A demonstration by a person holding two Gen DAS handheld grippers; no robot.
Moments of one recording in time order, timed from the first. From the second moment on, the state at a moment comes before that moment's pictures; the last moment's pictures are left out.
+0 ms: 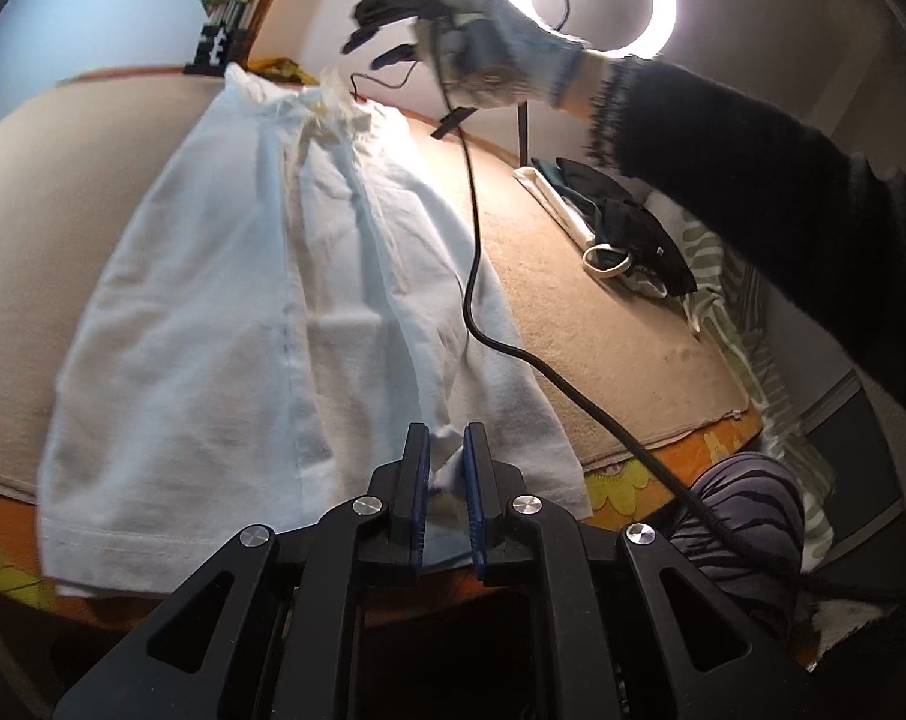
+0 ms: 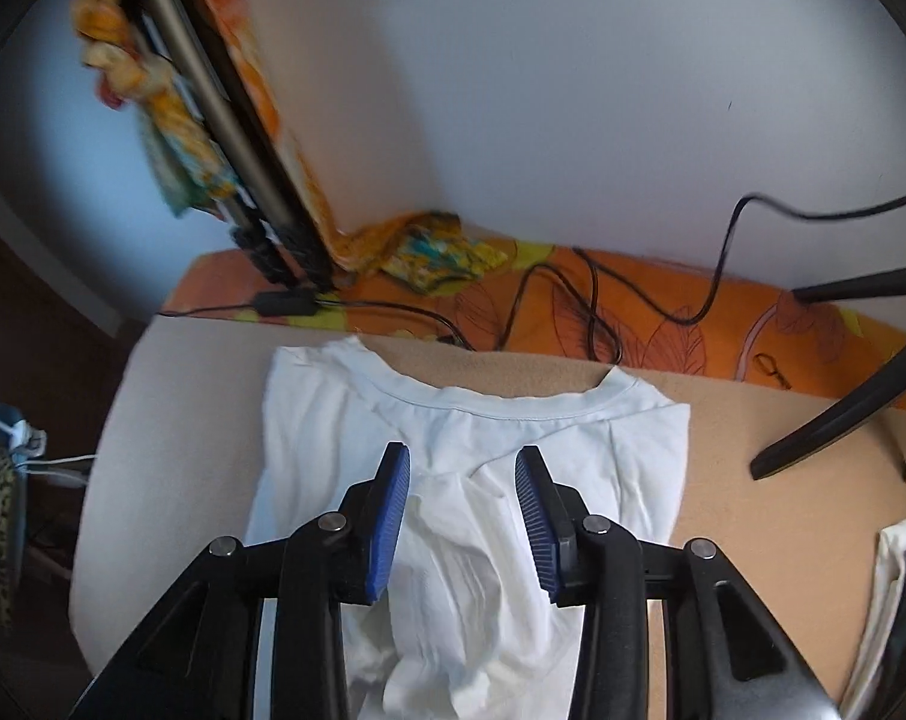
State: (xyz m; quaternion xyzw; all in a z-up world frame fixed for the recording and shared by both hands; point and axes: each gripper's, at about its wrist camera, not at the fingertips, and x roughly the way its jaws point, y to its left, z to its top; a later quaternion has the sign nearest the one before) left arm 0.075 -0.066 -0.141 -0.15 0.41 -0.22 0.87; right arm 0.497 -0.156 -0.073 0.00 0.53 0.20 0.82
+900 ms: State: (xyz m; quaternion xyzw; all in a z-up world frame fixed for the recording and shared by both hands) left arm 0.093 -0.066 -0.130 -0.14 0.47 -0.28 0.83; right arm 0.103 -0.291 -0.124 0.02 0.59 0.27 0.76
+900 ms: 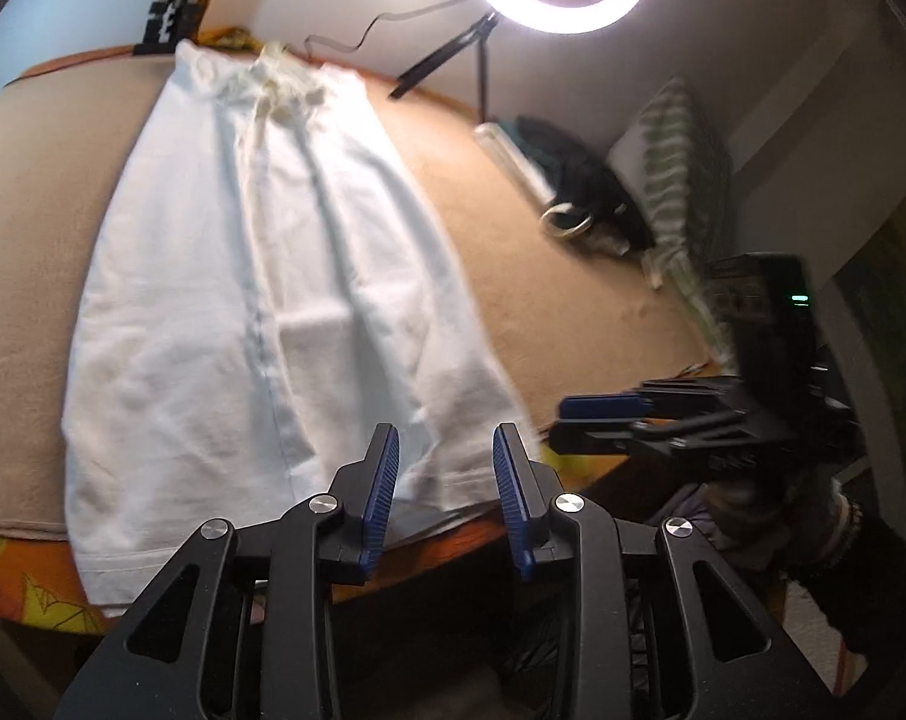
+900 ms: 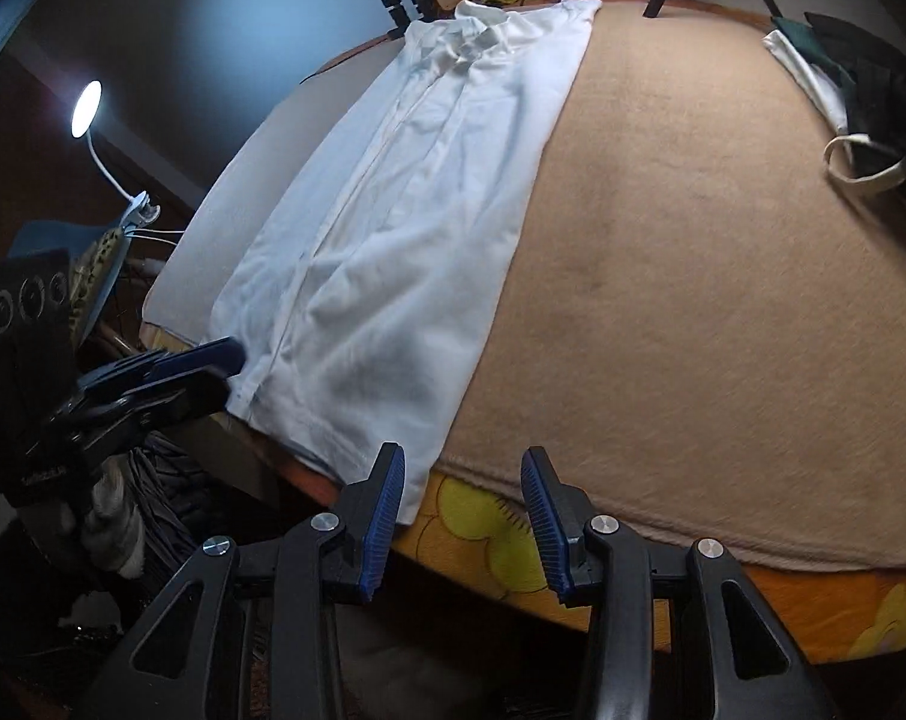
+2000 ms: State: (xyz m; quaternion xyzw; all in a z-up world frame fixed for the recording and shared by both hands) left arm 0.051 -0.019 -0.123 -0.14 0.45 -0.23 0.85; right arm 0.085 -0.283 -0.130 0.03 0.60 0.29 0.74
